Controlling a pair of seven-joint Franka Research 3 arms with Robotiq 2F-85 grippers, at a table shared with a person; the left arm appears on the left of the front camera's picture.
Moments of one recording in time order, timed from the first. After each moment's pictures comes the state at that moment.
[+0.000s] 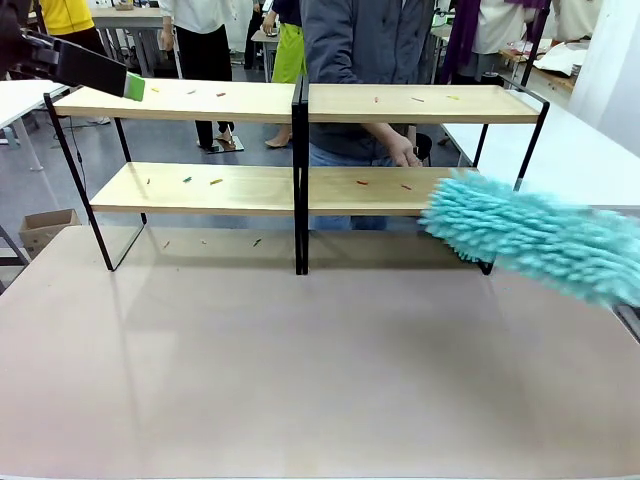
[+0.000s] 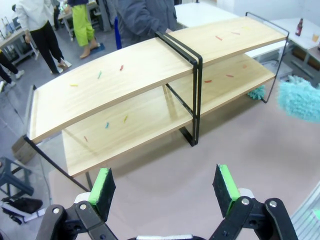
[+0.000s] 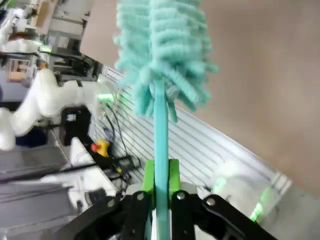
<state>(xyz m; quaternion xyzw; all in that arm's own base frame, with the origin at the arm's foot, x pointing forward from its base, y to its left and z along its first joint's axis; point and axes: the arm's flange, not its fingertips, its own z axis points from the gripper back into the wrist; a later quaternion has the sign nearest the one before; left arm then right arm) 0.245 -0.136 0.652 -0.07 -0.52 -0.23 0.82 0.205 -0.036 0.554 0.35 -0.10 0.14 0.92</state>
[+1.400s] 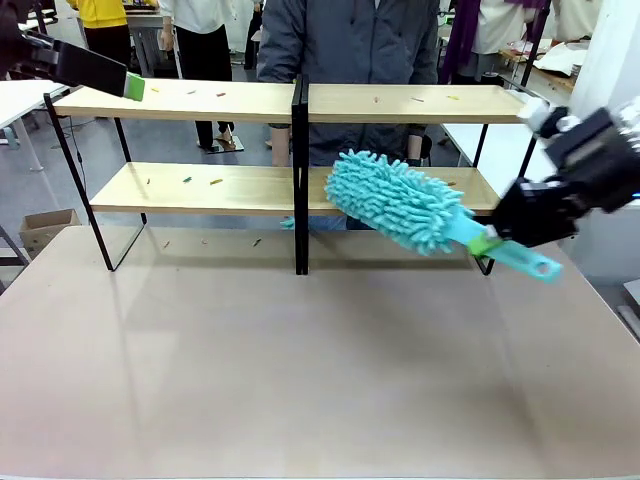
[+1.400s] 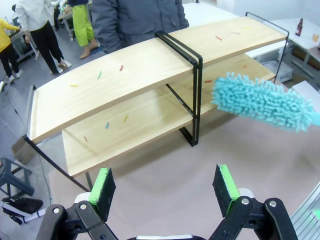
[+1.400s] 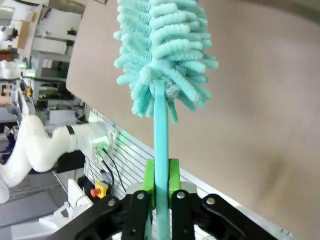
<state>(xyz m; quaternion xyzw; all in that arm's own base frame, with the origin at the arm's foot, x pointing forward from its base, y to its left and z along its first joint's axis) 0.245 -0.136 0.653 -0.07 -0.52 -0.23 0.82 0.299 0.109 0.525 0.32 -0.12 0.11 0.93</state>
